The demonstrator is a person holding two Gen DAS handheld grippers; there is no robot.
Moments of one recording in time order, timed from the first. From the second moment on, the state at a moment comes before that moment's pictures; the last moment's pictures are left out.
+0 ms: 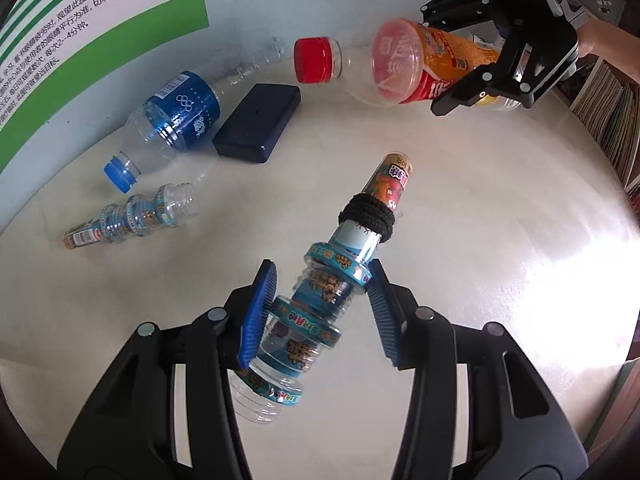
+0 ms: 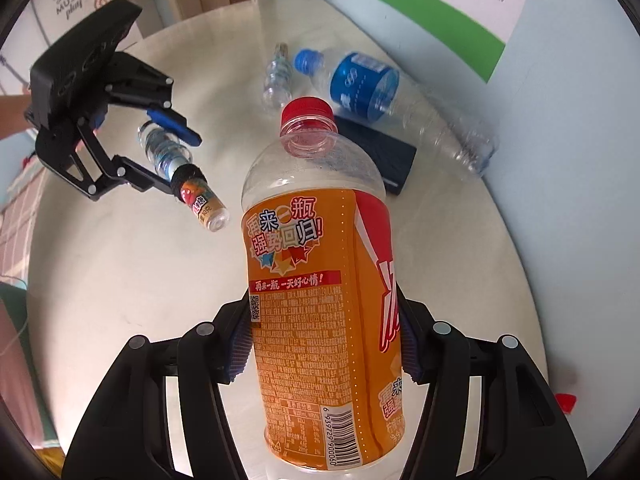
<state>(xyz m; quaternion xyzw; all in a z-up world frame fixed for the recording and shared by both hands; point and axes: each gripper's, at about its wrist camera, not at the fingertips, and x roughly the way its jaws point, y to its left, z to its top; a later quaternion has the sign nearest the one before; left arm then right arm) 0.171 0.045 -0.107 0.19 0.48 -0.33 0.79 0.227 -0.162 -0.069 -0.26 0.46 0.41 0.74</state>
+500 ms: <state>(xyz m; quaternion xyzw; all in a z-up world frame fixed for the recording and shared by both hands) 0.083 0.165 -0.034 0.16 0.44 -0.19 0.86 0.171 -0.014 0.004 -0.31 0.37 0.50 0.72</state>
